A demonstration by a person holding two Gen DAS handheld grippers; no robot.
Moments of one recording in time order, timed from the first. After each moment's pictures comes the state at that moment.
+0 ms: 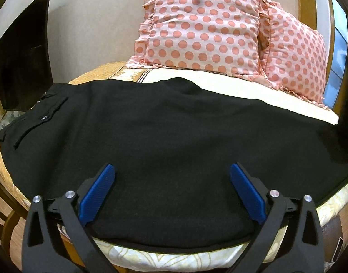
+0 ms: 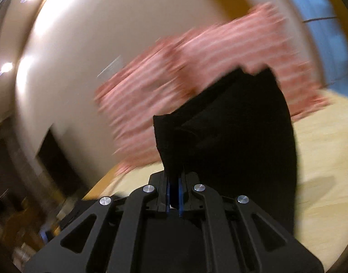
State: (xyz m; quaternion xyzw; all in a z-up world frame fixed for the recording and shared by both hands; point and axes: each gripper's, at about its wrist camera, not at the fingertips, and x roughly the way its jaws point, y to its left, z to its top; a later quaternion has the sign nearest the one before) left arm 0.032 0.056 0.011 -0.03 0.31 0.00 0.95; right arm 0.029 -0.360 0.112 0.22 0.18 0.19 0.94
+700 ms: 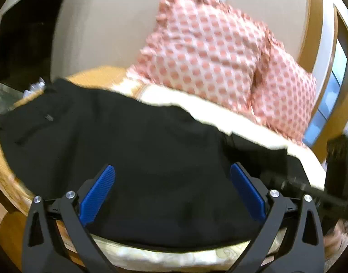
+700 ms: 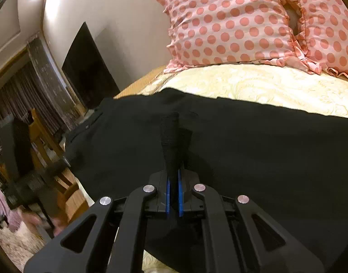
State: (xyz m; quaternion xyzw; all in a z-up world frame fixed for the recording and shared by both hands) left arm 0.017 0.093 0.051 -0.14 0.26 -0.03 0.96; right arm 0.040 -0.192 0.029 0.08 0.35 0.32 0.87
